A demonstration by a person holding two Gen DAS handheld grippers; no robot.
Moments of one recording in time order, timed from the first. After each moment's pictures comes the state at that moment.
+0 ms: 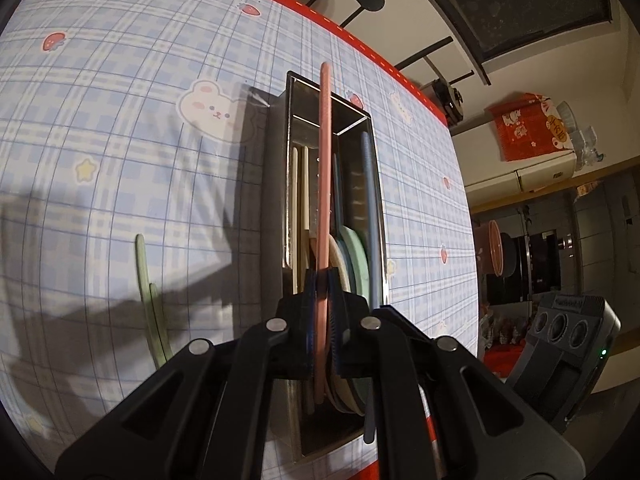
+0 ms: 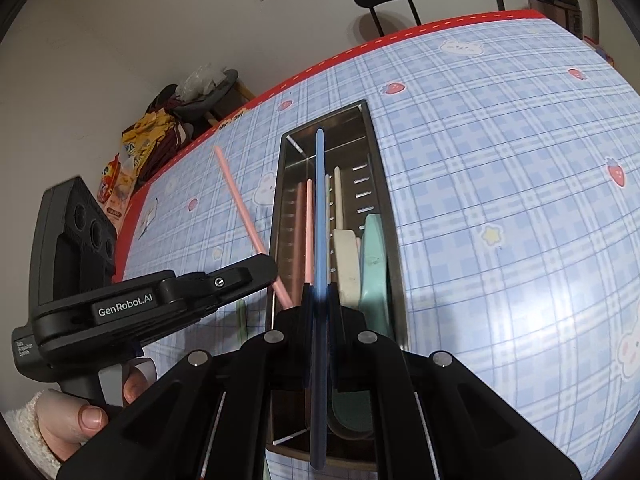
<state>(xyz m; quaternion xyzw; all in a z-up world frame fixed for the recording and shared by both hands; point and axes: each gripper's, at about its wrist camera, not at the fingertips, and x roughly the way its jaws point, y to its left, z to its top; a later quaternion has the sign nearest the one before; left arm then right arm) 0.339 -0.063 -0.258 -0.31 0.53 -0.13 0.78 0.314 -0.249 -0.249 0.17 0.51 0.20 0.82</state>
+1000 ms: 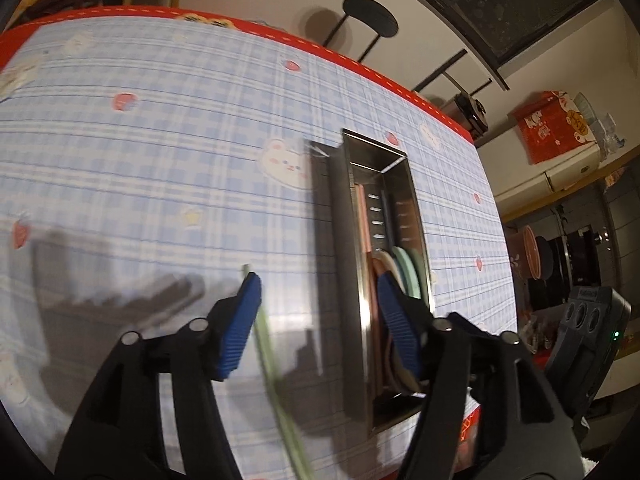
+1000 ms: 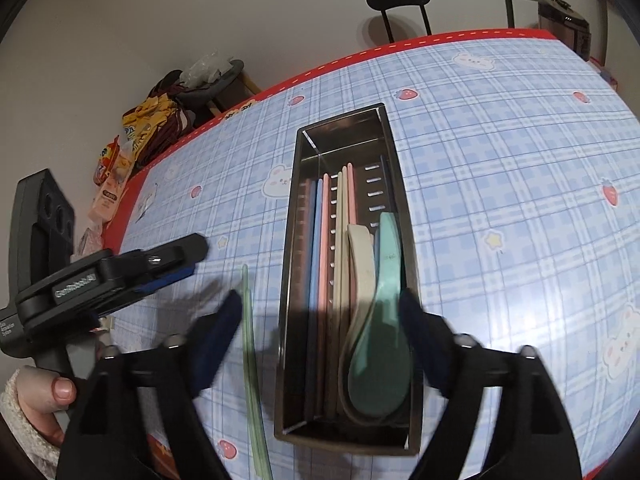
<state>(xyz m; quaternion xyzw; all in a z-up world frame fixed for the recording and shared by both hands) 0.315 -0.008 -0.223 -0.24 0.51 -0.06 0.82 0.304 -0.235 -0.233 0.13 0.51 0.20 0.83</state>
